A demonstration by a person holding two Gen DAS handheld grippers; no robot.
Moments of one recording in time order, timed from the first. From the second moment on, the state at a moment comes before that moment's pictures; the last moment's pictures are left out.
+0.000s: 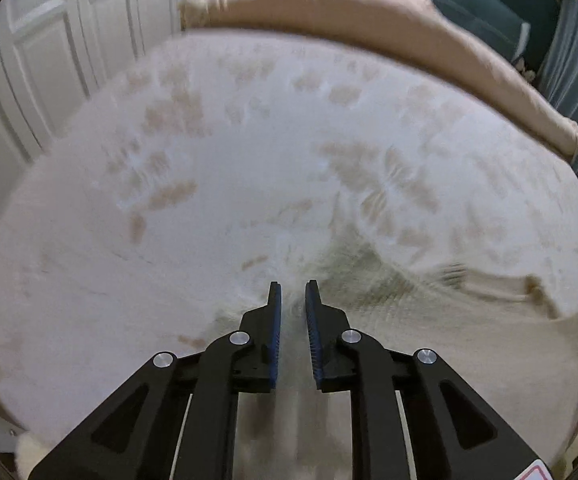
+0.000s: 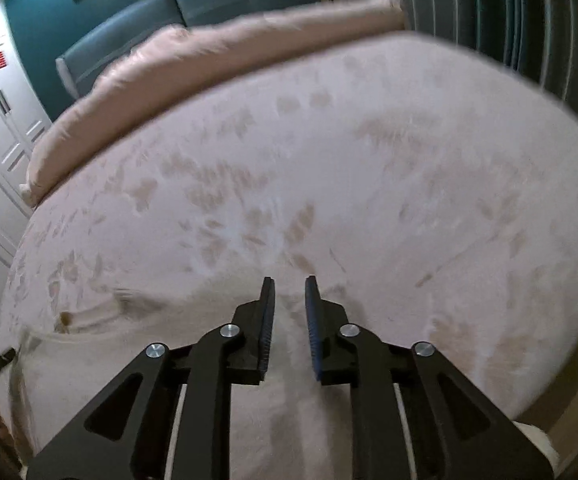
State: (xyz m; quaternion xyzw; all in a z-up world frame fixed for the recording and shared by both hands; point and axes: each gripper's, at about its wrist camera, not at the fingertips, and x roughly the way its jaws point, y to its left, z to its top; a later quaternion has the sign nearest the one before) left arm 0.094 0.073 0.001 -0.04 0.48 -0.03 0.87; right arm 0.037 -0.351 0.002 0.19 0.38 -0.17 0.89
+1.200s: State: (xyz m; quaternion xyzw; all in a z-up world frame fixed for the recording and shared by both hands) left arm 0.088 0.068 -0.006 -0.13 0.53 -0.08 0.84; right arm 0.032 -0.360 -0.015 0.22 0.43 -0.13 0.87
